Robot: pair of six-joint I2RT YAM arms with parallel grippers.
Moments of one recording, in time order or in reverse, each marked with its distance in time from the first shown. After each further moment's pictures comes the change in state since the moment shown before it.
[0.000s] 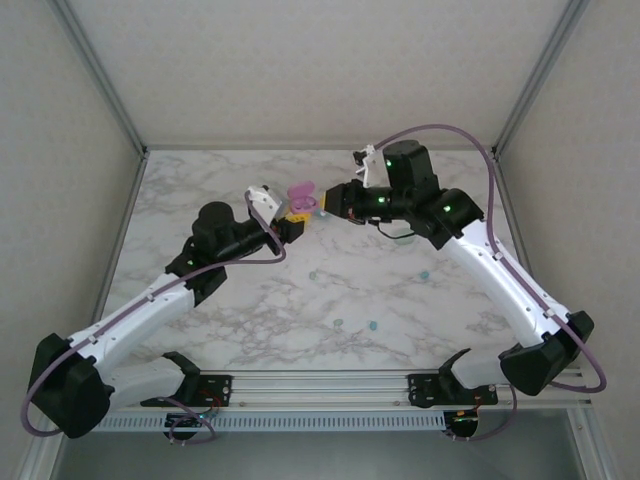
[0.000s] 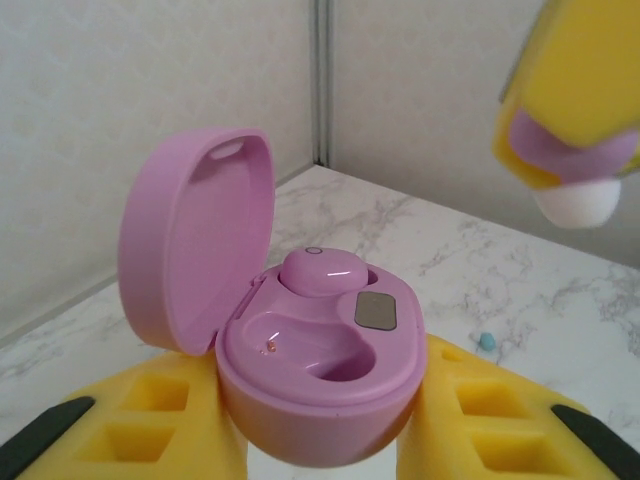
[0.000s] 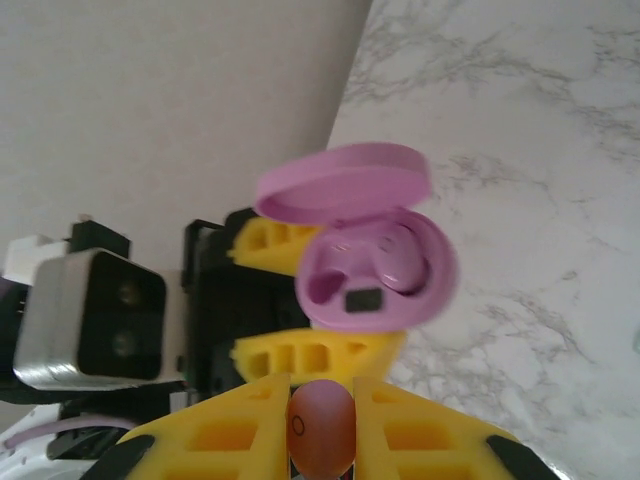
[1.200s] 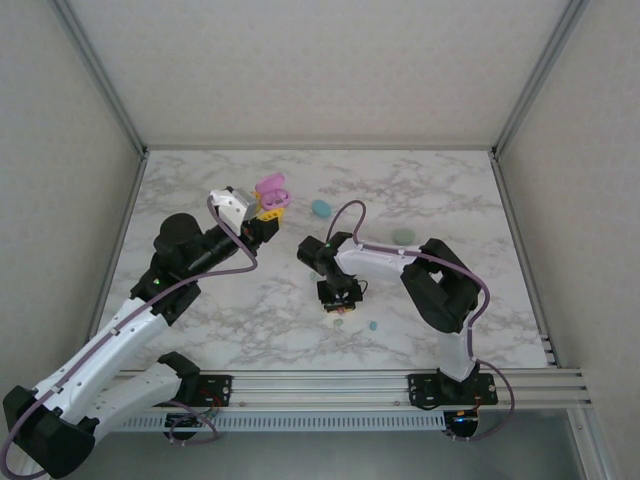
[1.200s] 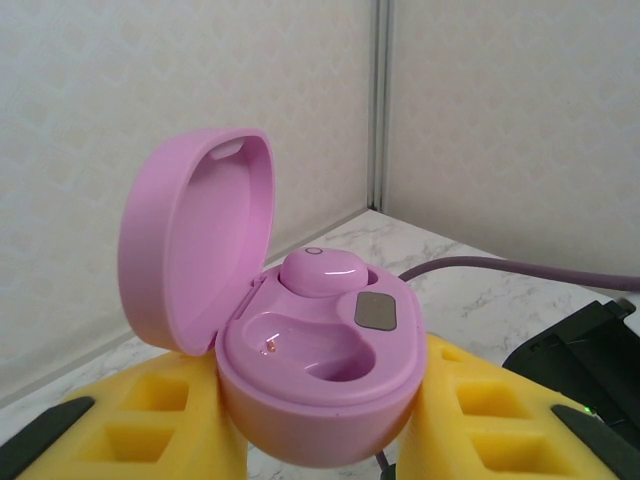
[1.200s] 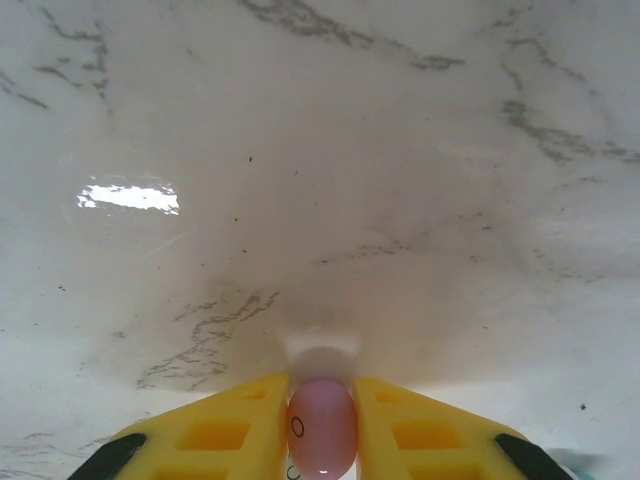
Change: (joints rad) left arm 0.046 -0.248 -0.005 -0.137 -0.098 -0.014; right arm 0.273 0.570 -0.227 -0.343 0.491 0.015
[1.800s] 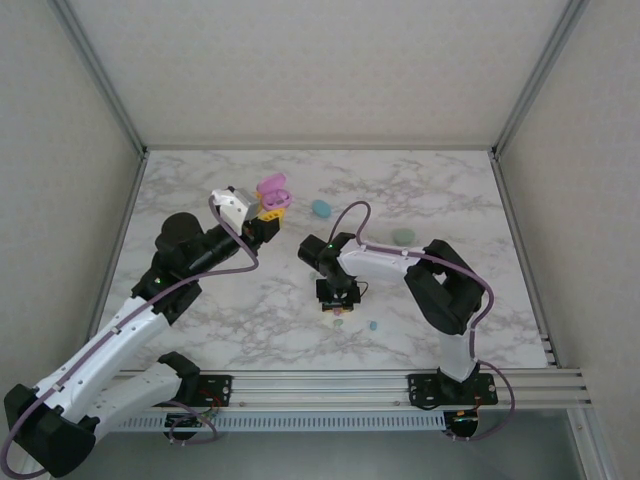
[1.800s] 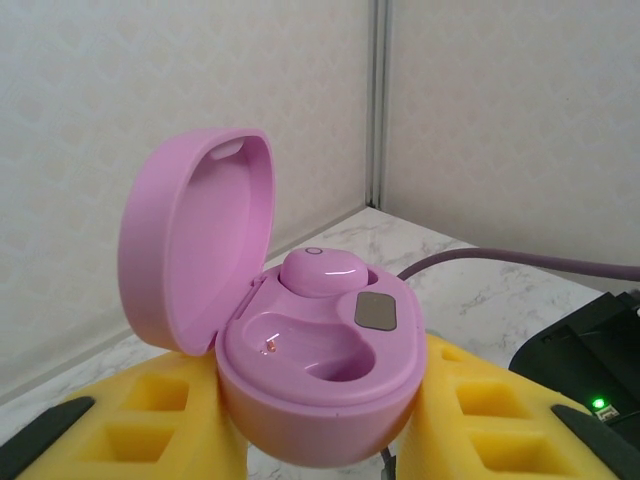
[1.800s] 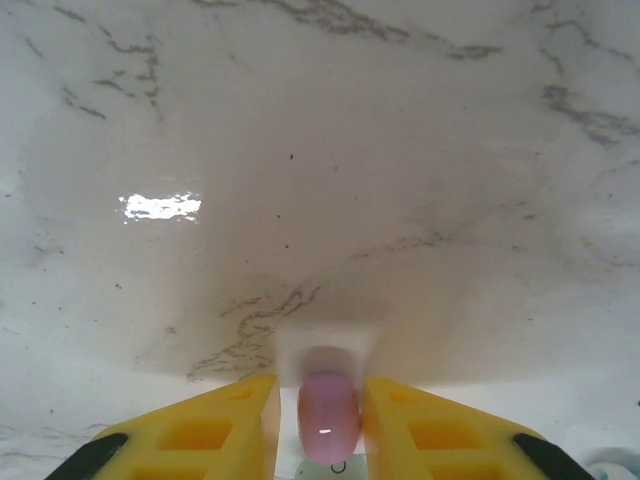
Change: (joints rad) left arm 0.000 0.005 0.000 0.000 0.004 0.000; right arm 0.000 -0.018 -0.021 0.046 -0.040 0.057
